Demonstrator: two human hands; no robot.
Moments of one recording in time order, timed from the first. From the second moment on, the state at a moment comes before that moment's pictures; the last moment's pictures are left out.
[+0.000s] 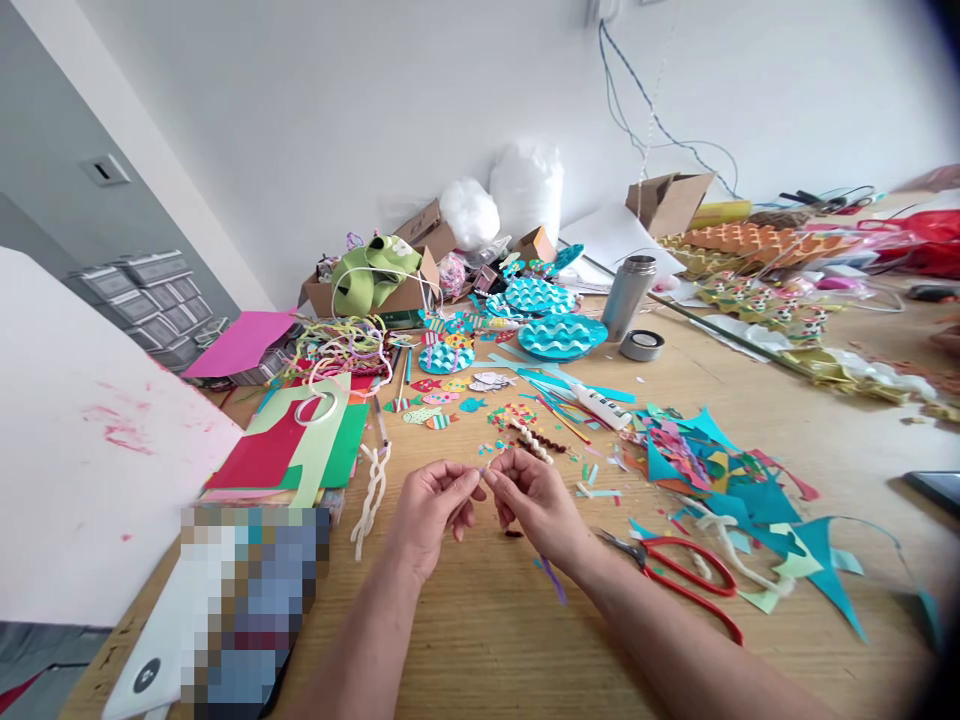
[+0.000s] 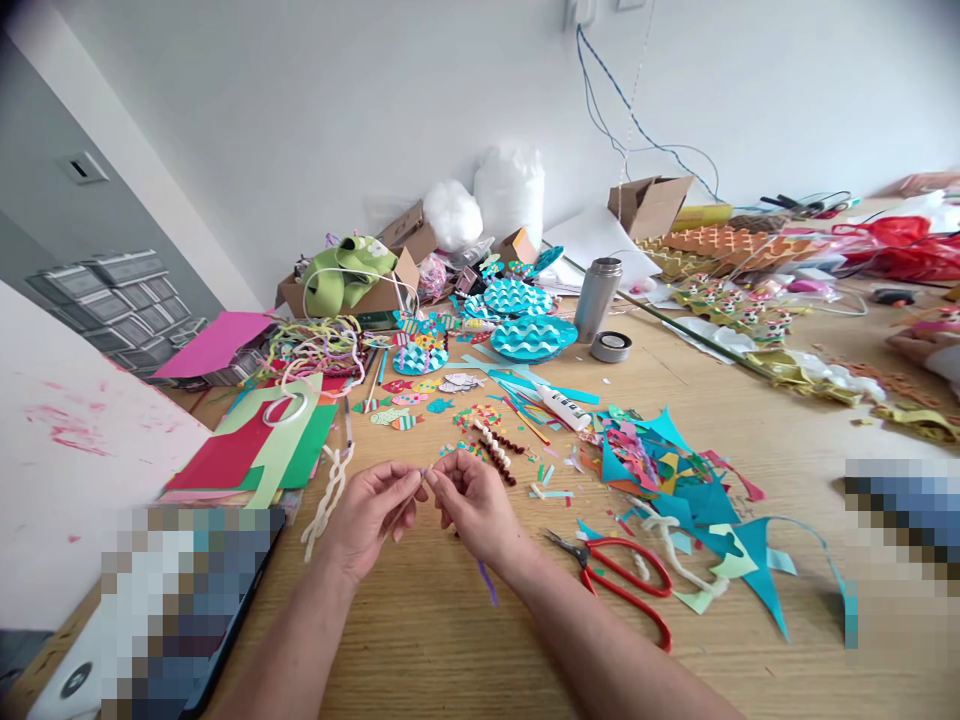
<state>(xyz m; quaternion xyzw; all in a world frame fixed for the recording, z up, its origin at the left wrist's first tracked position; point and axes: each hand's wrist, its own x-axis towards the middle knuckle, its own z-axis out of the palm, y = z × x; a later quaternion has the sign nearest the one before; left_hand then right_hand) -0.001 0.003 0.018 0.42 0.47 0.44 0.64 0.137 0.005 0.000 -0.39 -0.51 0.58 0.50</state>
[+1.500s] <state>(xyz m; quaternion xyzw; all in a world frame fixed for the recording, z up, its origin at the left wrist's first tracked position) -0.002 0.000 0.021 0.38 0.51 0.46 0.62 0.140 0.005 0.007 -0.35 -0.48 0.66 0.46</state>
